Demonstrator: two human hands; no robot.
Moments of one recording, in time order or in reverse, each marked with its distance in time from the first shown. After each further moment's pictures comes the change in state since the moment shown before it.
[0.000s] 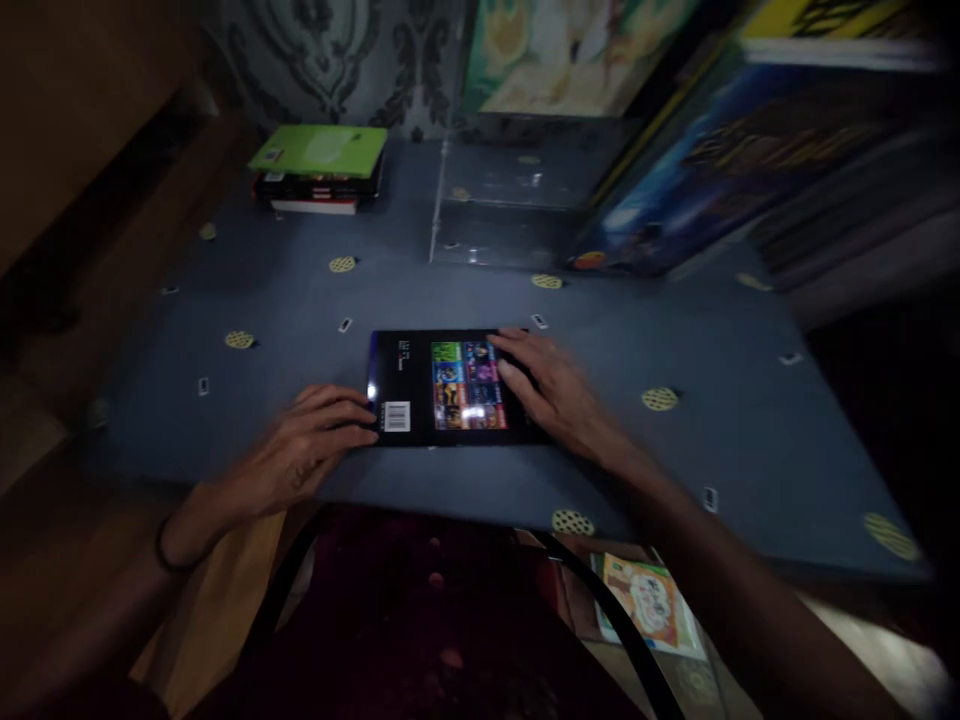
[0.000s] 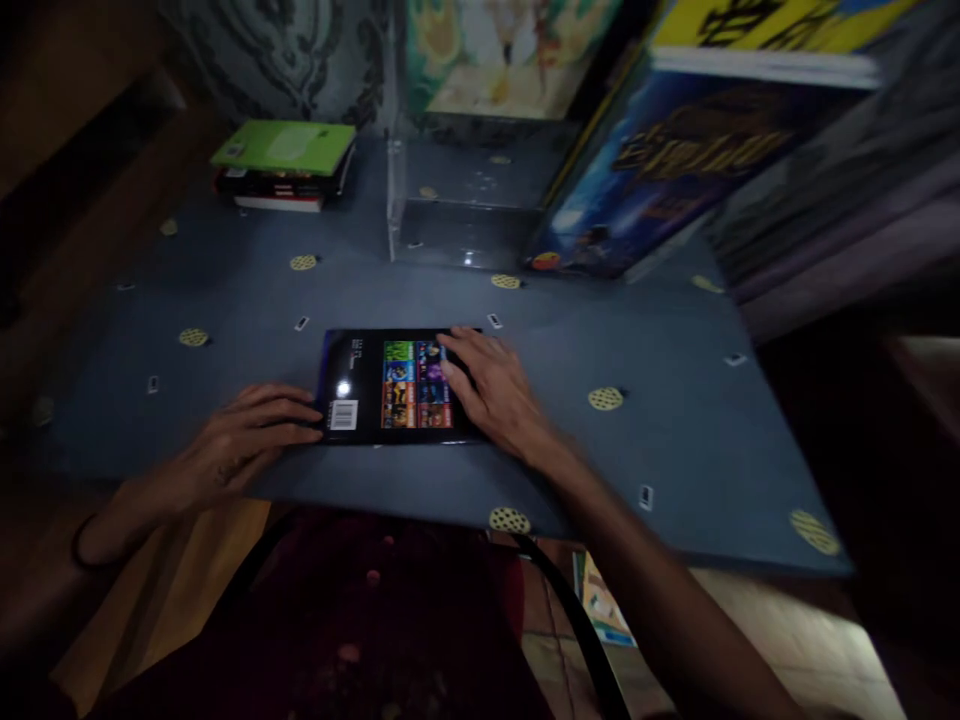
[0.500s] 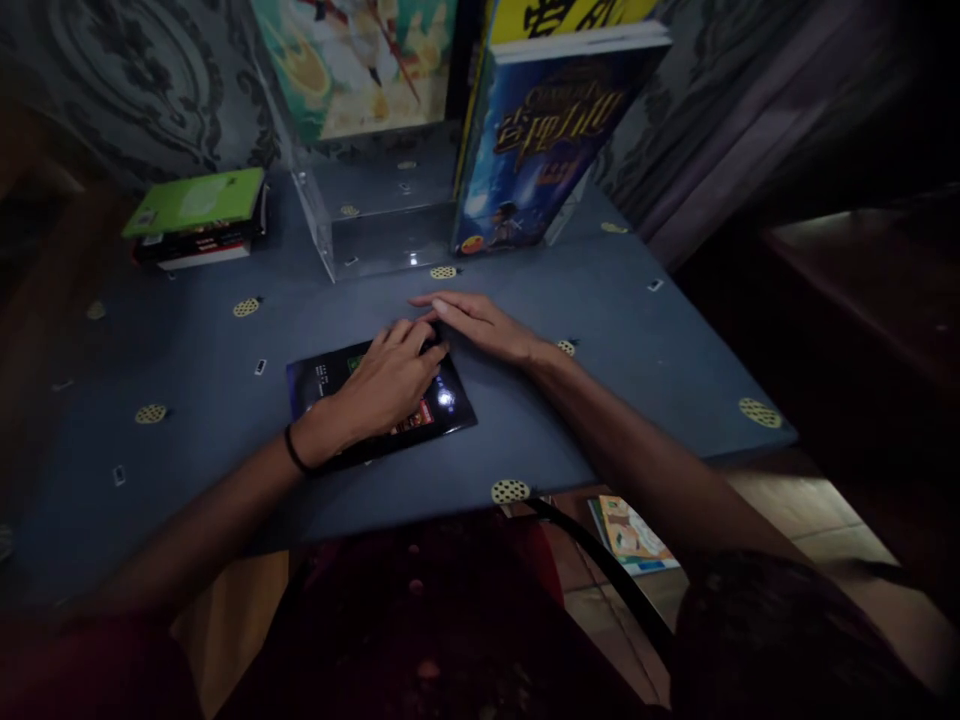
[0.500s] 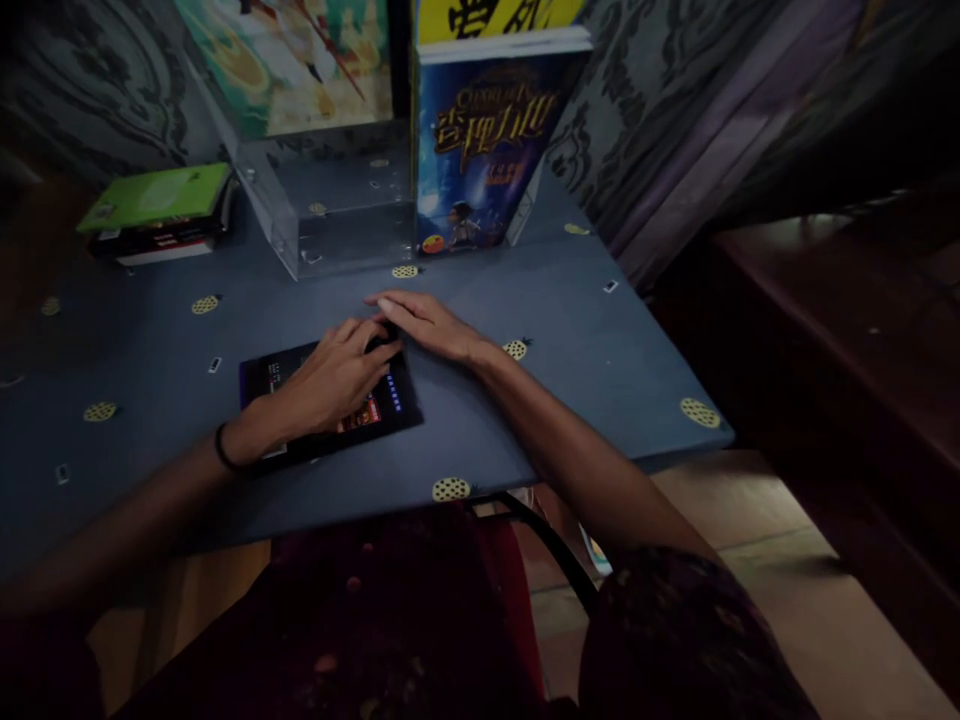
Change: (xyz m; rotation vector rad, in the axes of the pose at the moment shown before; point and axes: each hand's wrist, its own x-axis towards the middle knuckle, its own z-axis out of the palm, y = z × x) left_hand 0.184 0.035 0.061 0.379 -0.245 0.114; right_hand 0.031 0.052 -0.026 0.597 -0.006 0.007
